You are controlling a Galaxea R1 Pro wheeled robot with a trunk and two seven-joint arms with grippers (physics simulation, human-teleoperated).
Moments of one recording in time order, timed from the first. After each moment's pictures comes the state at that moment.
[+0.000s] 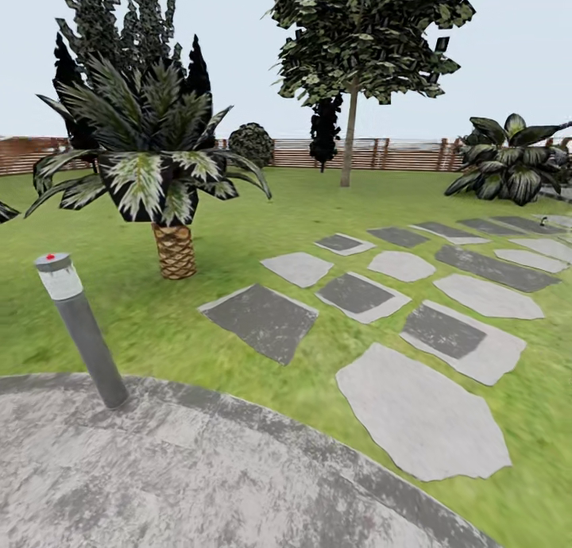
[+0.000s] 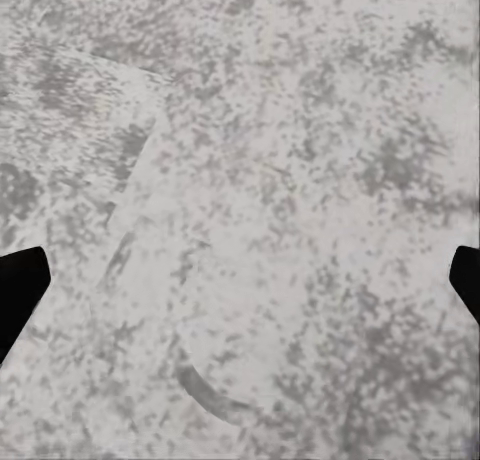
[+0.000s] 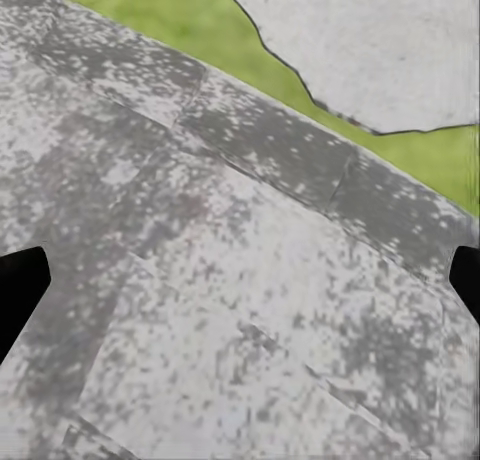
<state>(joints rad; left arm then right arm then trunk) -0.26 0.08 0.06 -0.18 0.03 -0.32 0.00 -0.16 -0.09 -0.01 -0.40 -0.01 -0.36 0.00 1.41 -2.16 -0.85</state>
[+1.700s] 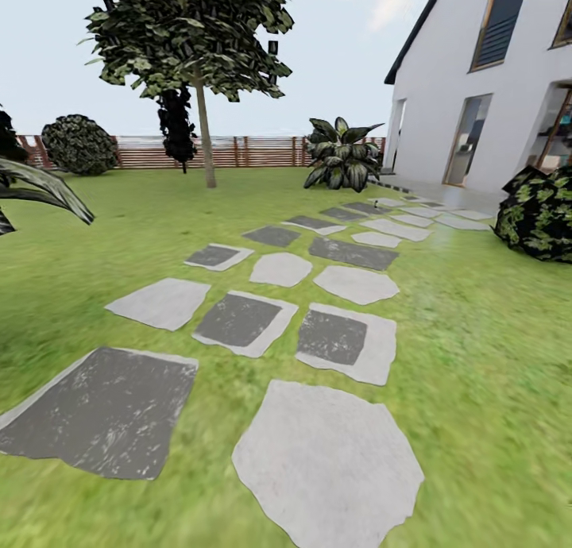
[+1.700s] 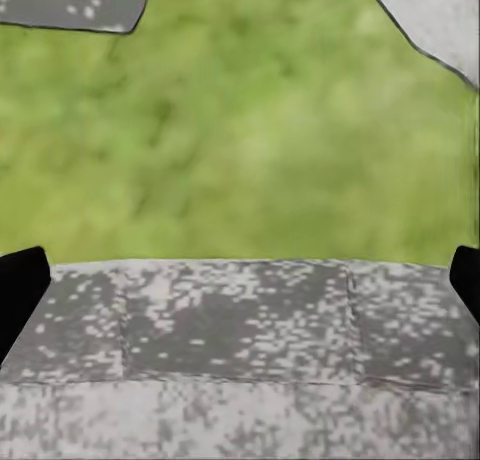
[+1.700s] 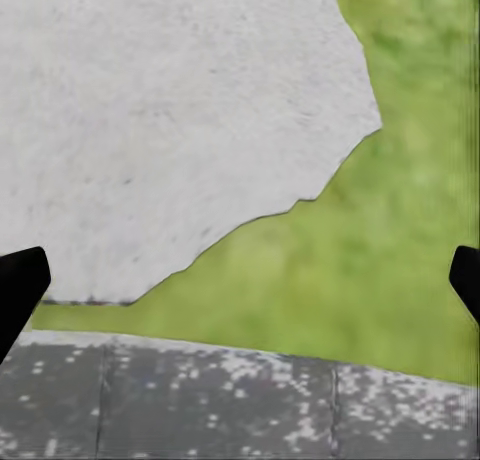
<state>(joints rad) -0.26 0.09 0.06 -0.18 0.03 -0.32 0.00 -0.16 -0.09 -0.01 -0.40 -0.01 -0.36 0.00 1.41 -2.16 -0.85</state>
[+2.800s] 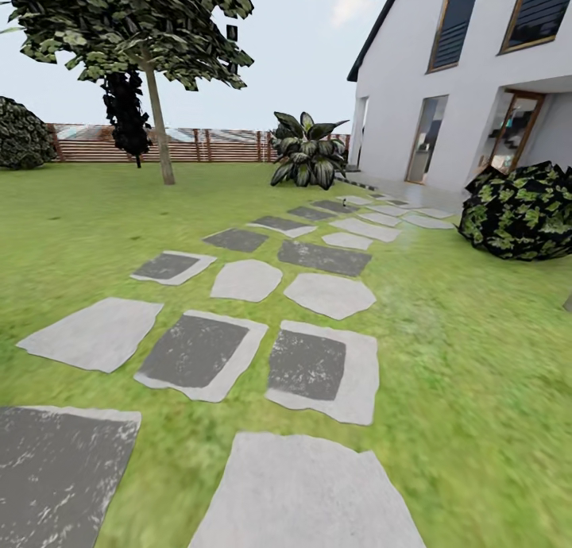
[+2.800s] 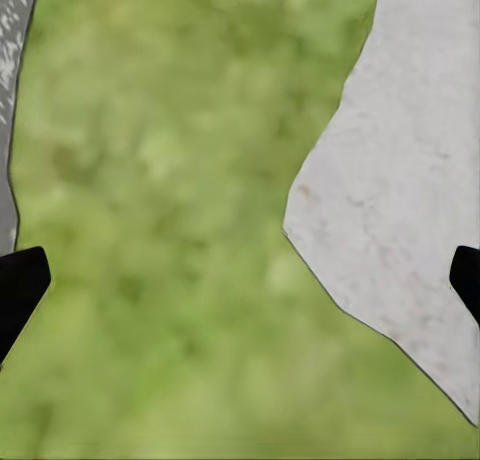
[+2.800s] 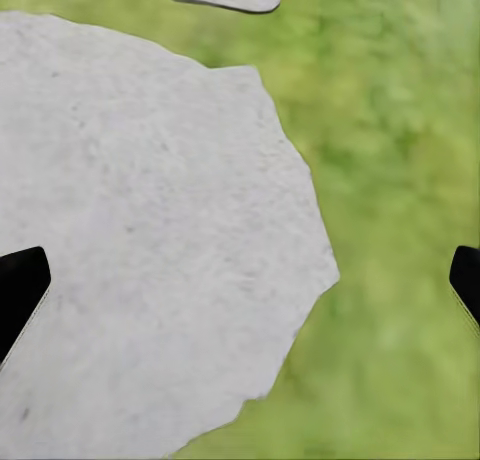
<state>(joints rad) -0.26 0.09 0.06 -0.18 0.04 -0.32 0.00 -0.16 -0.09 0.00 -0.40 0.00 -0.37 0.00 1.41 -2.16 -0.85</state>
